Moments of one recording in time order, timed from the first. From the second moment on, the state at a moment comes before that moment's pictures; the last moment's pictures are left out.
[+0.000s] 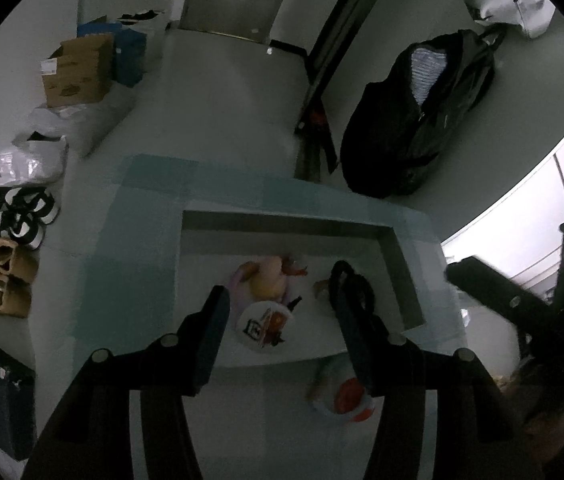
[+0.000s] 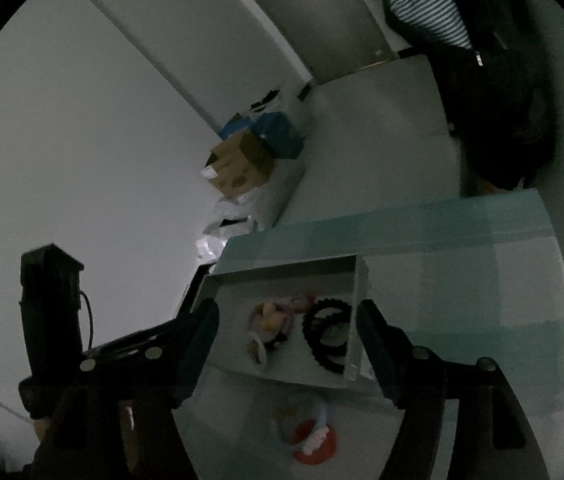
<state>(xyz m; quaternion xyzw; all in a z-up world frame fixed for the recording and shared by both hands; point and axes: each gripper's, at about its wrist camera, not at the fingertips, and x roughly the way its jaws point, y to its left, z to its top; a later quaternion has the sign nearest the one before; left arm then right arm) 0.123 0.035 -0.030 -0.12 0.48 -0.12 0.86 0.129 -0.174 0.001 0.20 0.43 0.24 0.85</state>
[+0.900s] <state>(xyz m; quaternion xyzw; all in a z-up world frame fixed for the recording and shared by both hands) 0.062 -0.012 -0.031 -0.06 0.48 -0.20 0.85 0.087 -0.207 0.003 0.17 0.43 0.21 0.86</state>
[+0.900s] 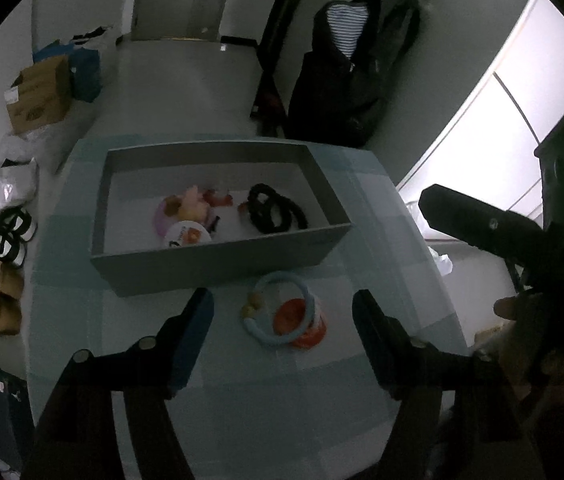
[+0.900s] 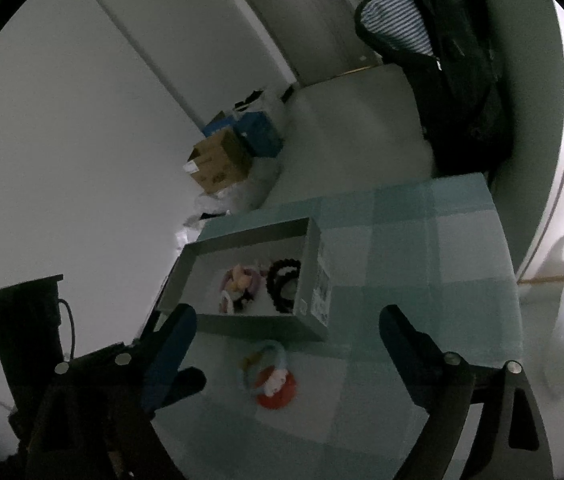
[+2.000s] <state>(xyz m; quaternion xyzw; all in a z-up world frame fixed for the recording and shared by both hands) 0.086 -0.057 -0.082 0.02 0.55 -0.13 0.83 0.065 -0.255 -0.007 0.18 0.46 0.18 0.85</state>
